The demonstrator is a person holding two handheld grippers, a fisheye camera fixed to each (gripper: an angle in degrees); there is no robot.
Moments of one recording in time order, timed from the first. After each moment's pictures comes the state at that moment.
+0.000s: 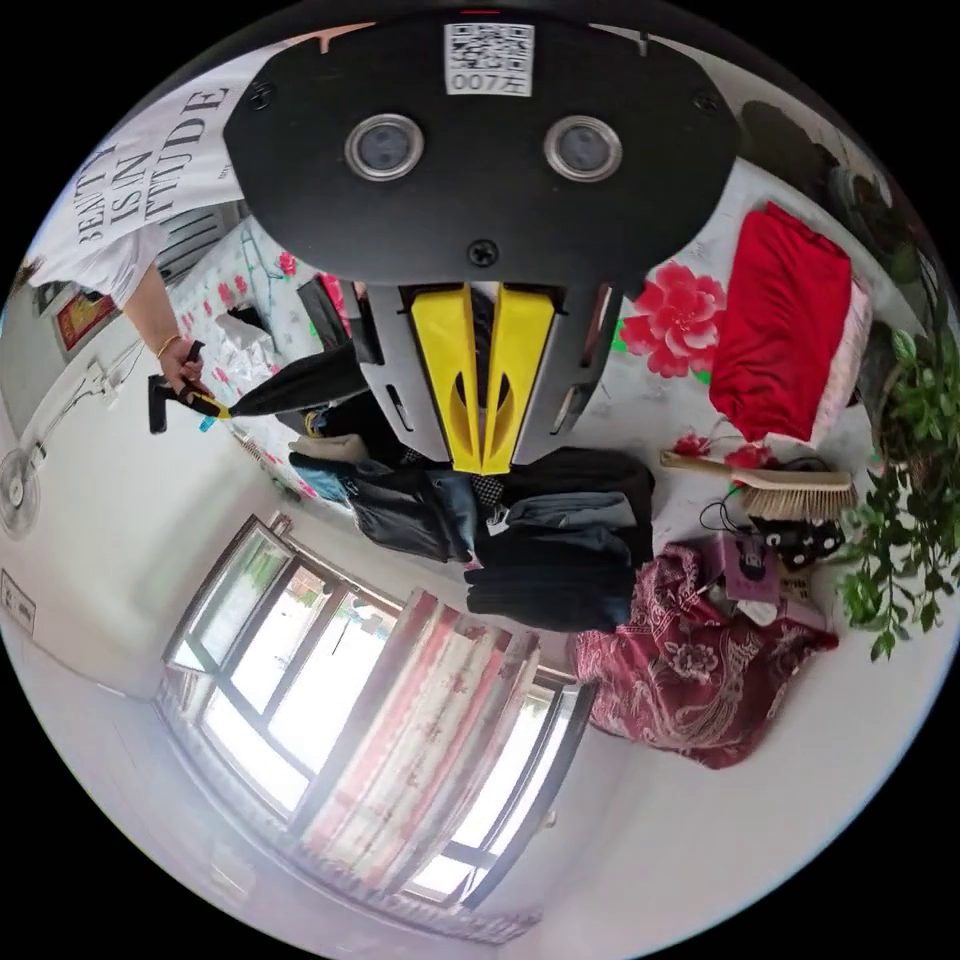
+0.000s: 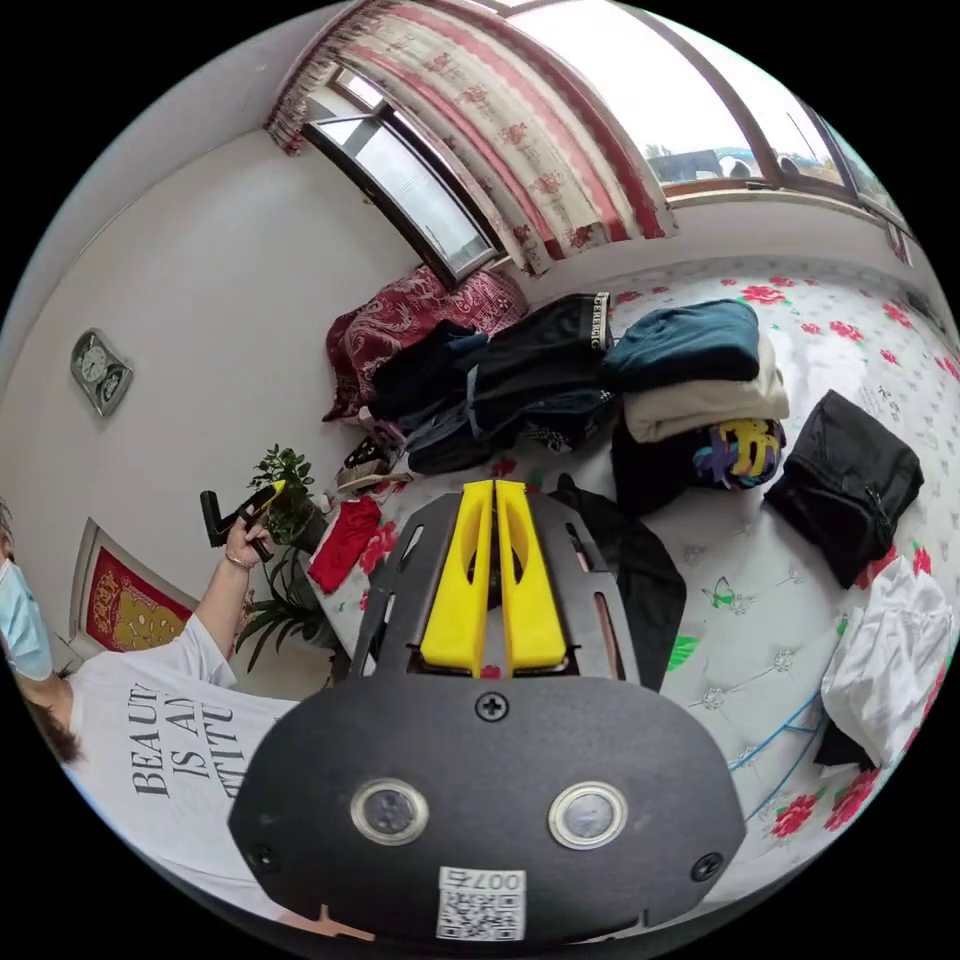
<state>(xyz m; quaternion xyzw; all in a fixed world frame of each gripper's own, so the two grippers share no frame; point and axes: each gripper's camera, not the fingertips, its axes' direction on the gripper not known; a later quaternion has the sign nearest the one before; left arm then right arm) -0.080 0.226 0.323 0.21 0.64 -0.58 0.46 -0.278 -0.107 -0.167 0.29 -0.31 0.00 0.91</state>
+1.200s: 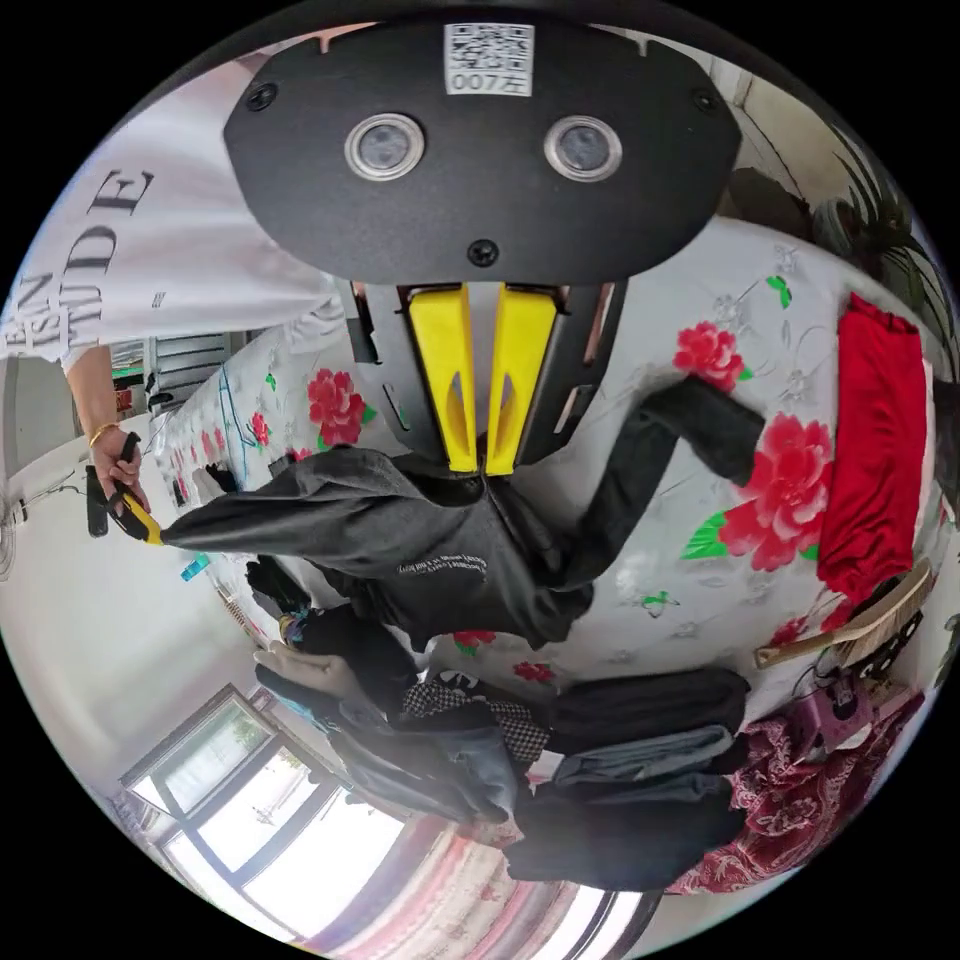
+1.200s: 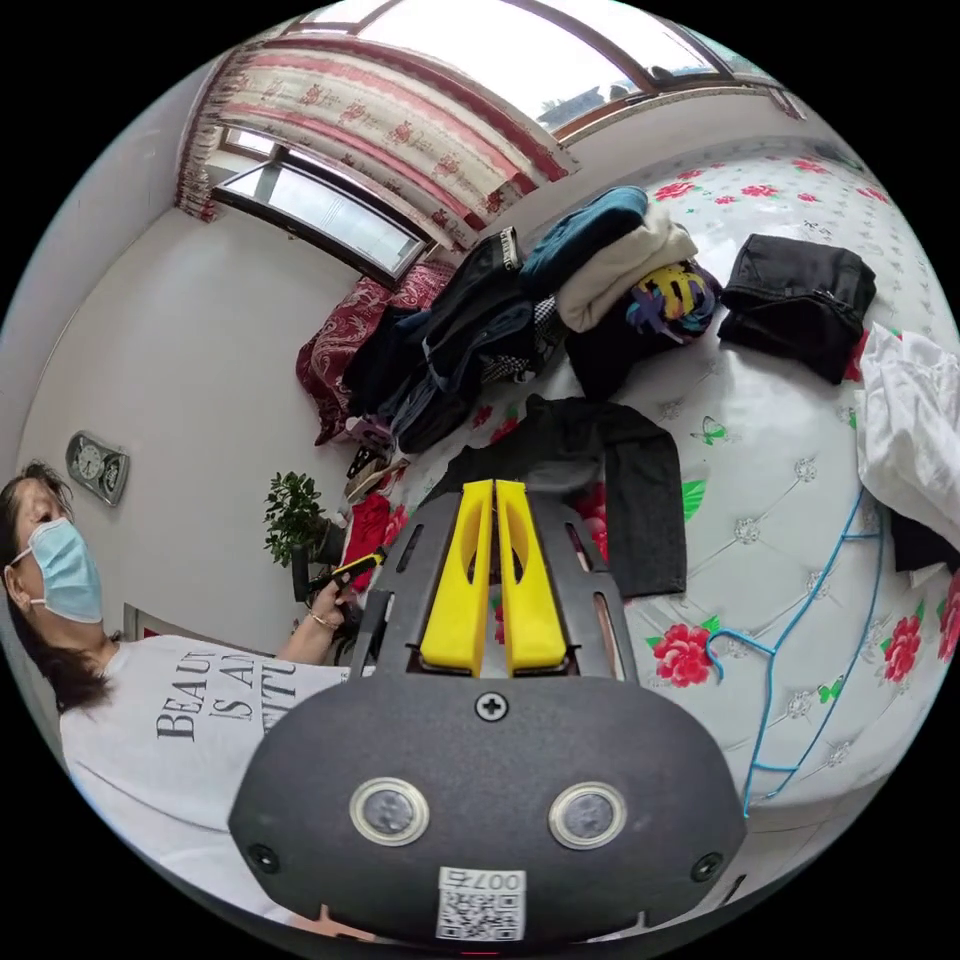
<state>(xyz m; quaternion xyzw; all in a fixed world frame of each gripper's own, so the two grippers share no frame) 0.132 0.138 0.232 0.11 0.76 -0.37 0.51 -0.229 0.030 -0.056 0.23 -0.38 0.12 0.89</state>
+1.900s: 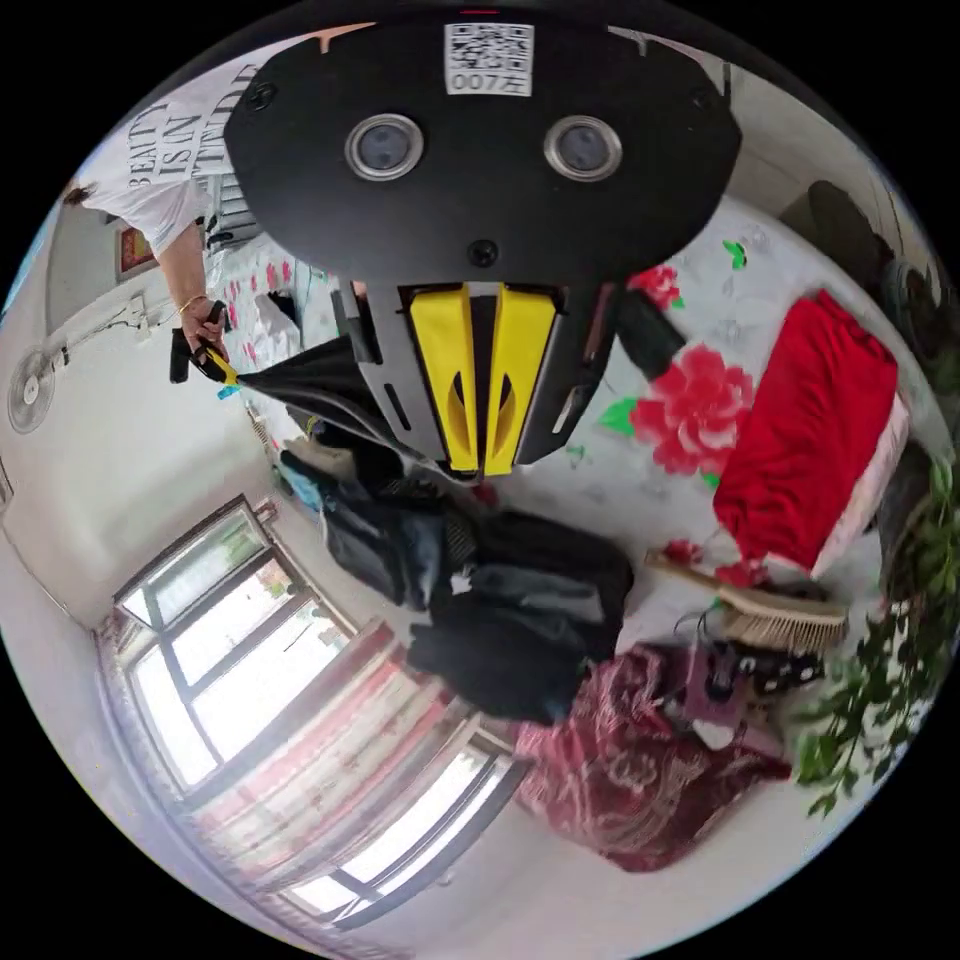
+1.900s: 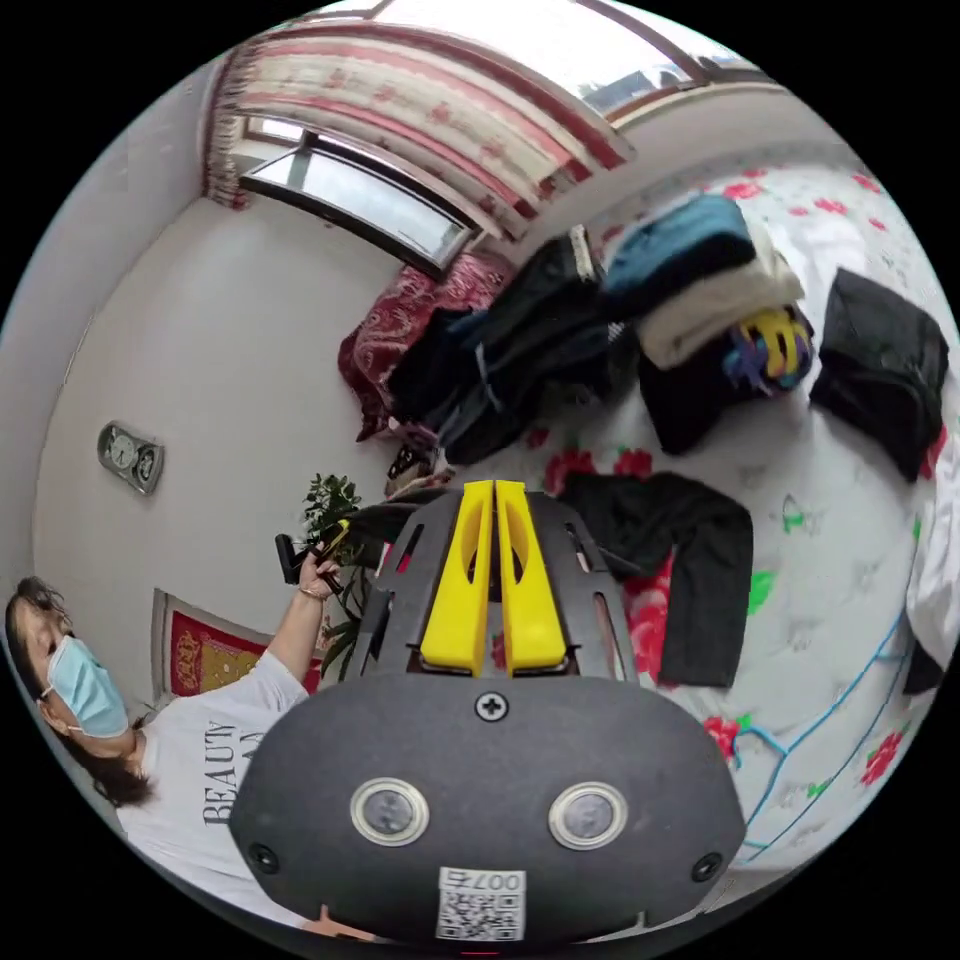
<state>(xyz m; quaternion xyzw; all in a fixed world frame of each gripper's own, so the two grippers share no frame) 0.051 0.230 0.350 0.11 0.70 -0.58 0.40 -0.236 -0.079 -0.107 0.25 -0.42 0.06 0.87</state>
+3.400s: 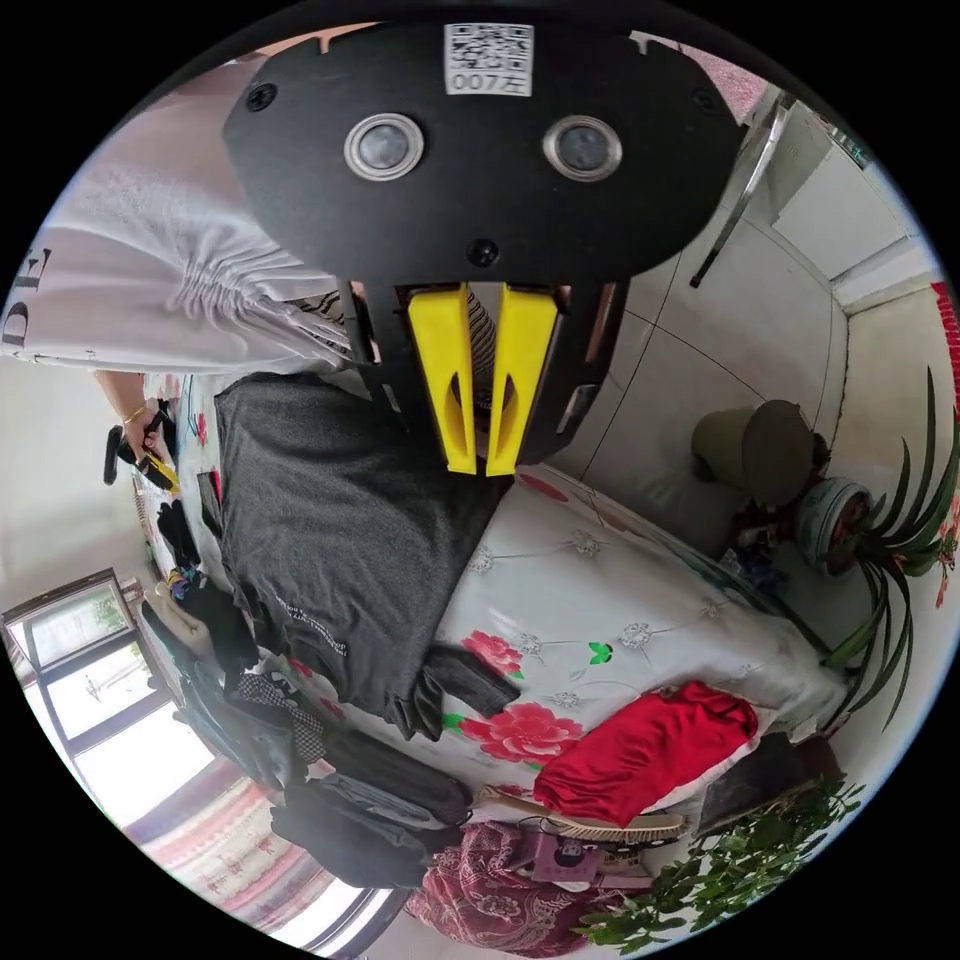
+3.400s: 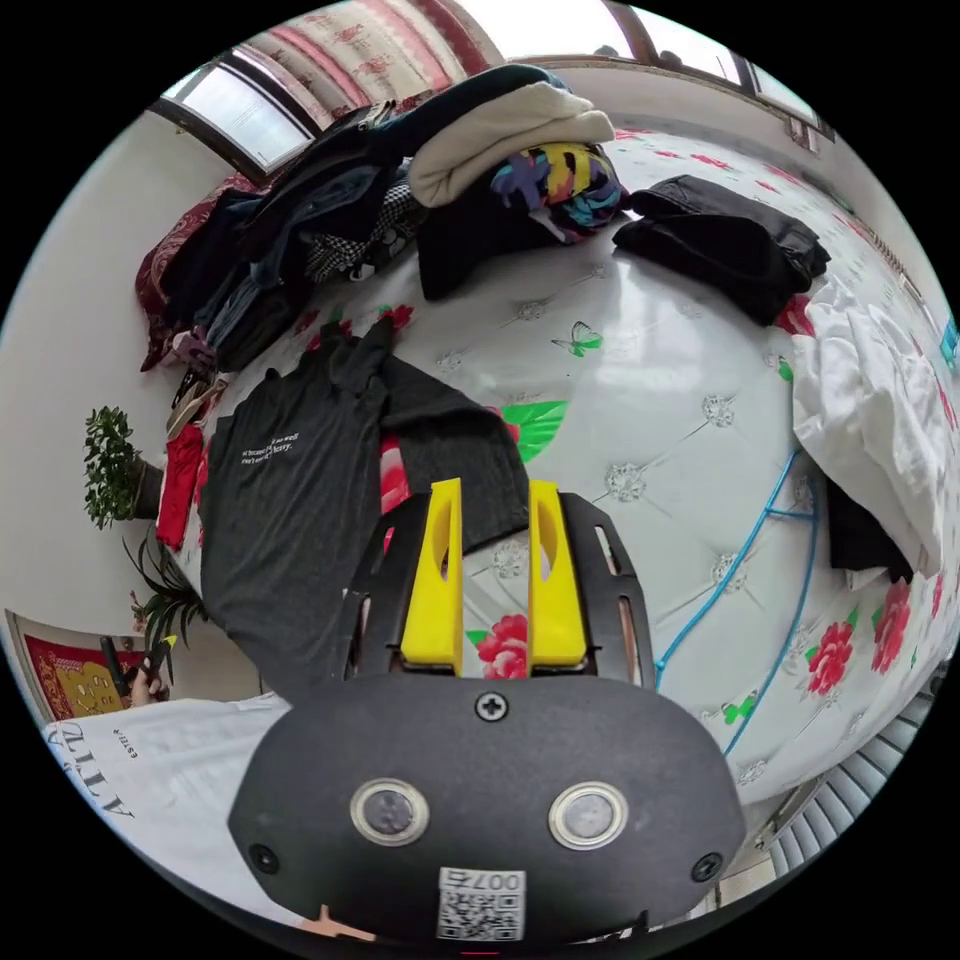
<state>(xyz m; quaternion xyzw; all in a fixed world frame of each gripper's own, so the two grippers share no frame) 0.227 0.287 0.141 -0.11 0.72 -0.48 0.48 -0.289 -0.058 0.054 0.11 -0.16 0.13 0.97</state>
